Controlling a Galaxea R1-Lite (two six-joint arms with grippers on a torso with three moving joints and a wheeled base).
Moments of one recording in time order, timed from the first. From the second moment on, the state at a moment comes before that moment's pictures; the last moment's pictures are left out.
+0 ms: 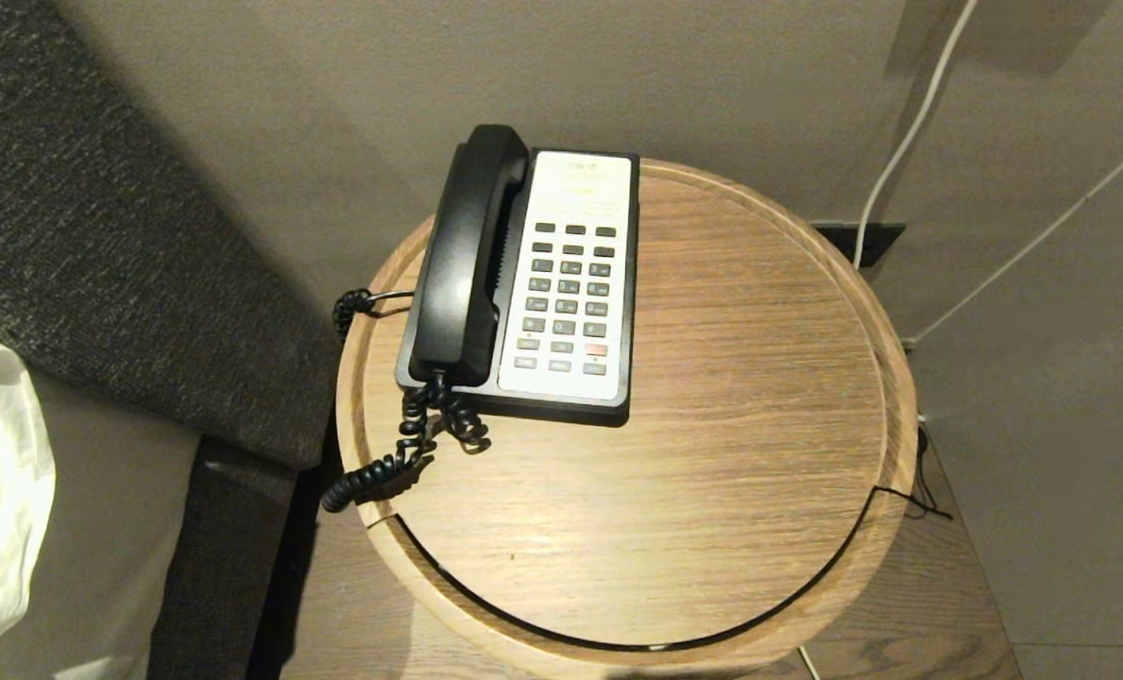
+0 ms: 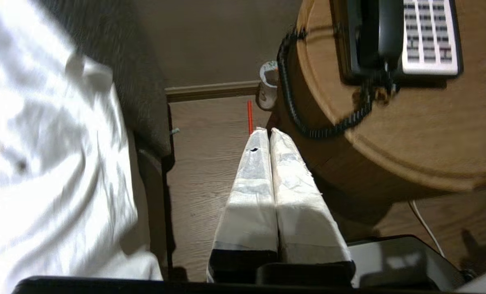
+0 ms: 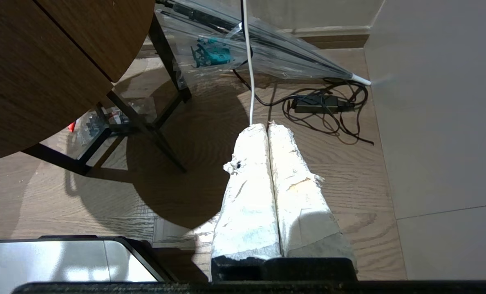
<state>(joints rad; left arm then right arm) 0.02 0.52 -1.05 0.60 -0.22 0.03 0.01 0.01 0.00 0.00 0.00 0.01</state>
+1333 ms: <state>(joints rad) -0.74 1.52 -1.73 0.54 0.42 -0.14 0.01 0.01 0.00 0.00 0.00 0.01</state>
